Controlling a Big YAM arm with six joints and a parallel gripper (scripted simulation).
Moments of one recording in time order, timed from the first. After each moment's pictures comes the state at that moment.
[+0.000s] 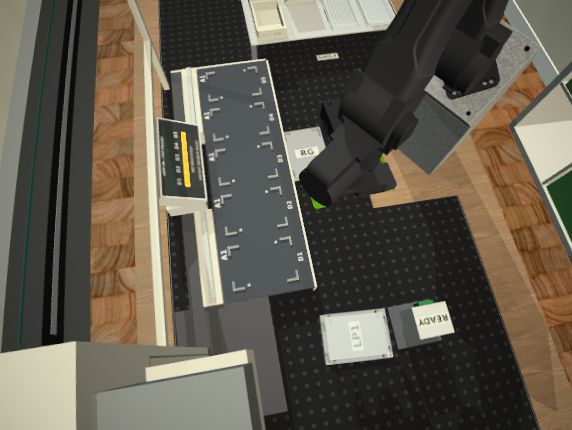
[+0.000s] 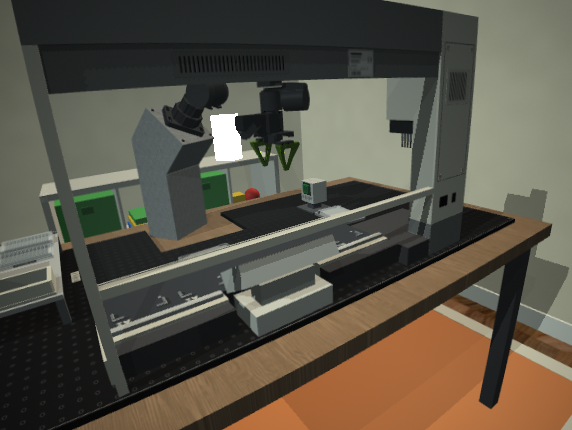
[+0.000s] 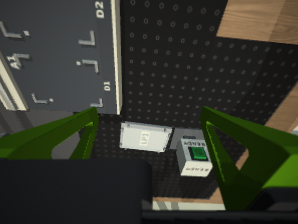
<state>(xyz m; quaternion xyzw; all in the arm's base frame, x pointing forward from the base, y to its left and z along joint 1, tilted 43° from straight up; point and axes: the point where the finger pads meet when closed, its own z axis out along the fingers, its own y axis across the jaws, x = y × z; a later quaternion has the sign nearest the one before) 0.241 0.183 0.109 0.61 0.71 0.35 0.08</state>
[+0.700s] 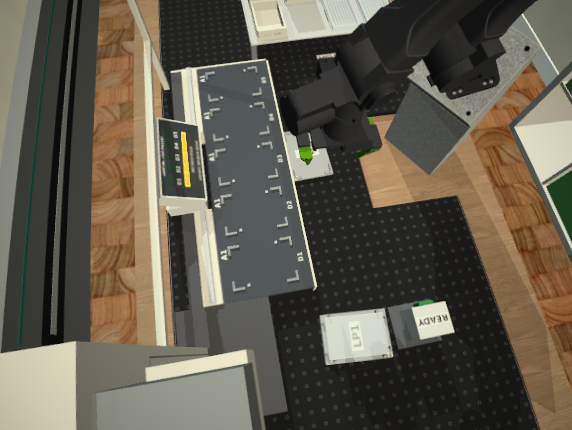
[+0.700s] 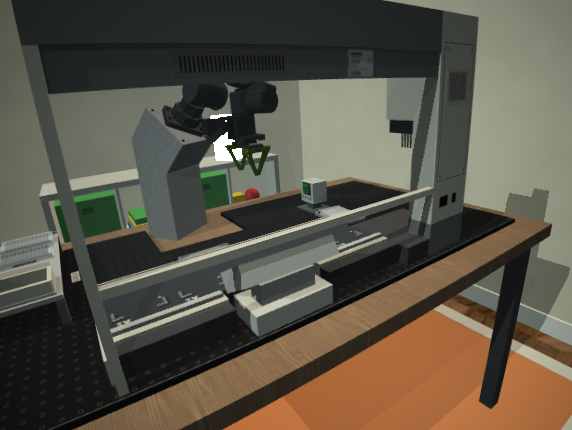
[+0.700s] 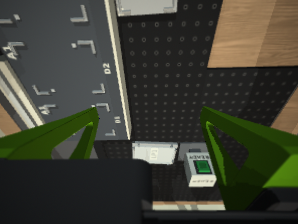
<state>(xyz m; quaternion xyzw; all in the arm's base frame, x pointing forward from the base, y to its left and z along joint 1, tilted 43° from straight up) 0.254 0.107 0.080 0.65 0.67 0.36 0.06</state>
